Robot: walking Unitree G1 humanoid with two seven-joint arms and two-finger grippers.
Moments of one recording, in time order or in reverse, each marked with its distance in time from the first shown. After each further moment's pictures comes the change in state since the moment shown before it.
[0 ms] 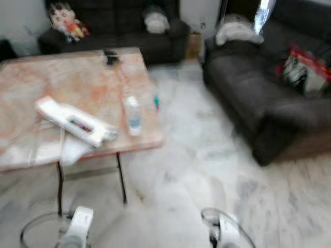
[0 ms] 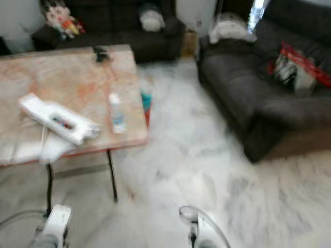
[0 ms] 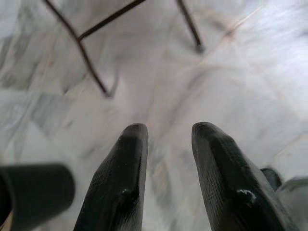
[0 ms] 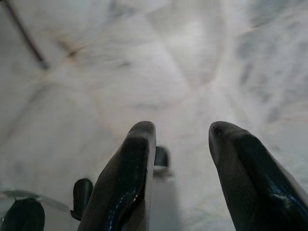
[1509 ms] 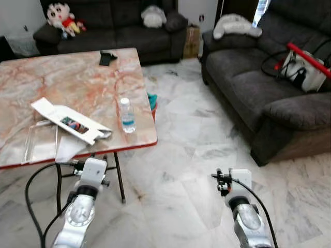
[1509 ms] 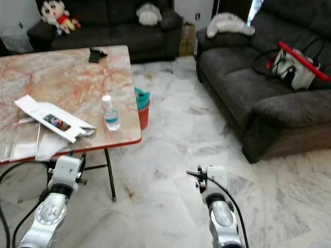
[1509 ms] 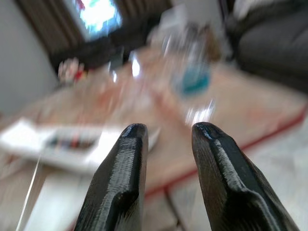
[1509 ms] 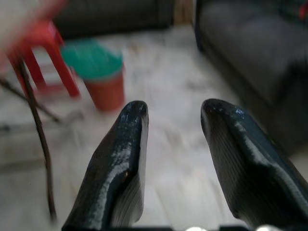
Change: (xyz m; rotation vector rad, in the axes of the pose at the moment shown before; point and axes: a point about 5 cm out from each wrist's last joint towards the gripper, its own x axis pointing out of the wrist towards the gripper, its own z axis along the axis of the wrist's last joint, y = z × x) left arm -0.061 0.002 0.184 -0.035 -0.996 0.071; right arm -0.026 0.018 0.165 -0.070 -0.834 0.101
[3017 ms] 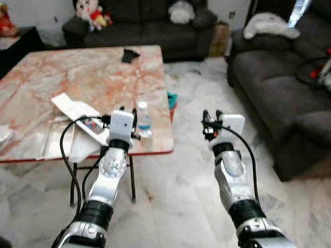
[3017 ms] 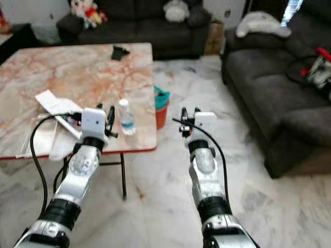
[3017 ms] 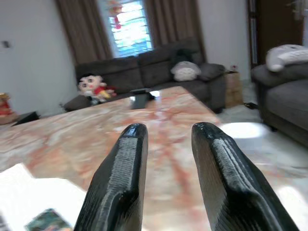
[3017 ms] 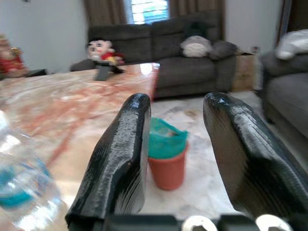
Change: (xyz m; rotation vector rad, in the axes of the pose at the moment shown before) left arm 0.064 -0.022 0.058 -0.151 -0.137 0.026; right arm 0.049 0.043 0.097 0.091 -0.276 0.067
